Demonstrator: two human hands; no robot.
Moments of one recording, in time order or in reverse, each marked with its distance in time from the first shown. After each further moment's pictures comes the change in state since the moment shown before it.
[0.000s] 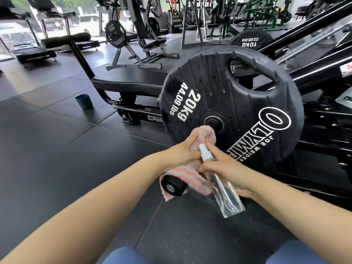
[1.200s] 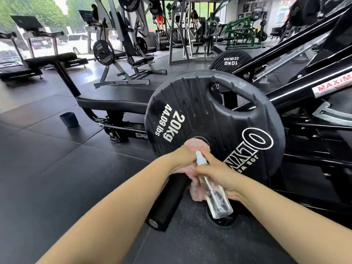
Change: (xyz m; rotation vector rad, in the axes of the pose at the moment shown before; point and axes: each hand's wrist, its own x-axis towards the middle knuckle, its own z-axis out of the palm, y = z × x) left_hand 0.058 0.039 0.005 0.159 0.076 -0.077; right_hand 0.022 -0.021 -0.030 0.129 0.099 0.014
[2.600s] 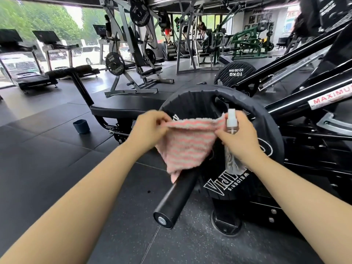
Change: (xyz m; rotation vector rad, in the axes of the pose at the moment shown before) left_hand -0.057 0.009 -0.099 0.351 0.805 0.473; right_hand -0.005 -0.069 -0.023 -0.425 0.671 -0.612
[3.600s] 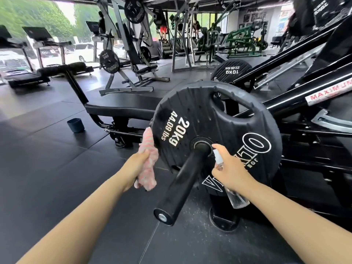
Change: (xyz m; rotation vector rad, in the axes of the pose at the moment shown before) left_hand -0.065 -0.081 0.044 -0.602 -0.371 -0.791; right_hand -0.050 0.051 0.009 -0.379 -0.444 0.134
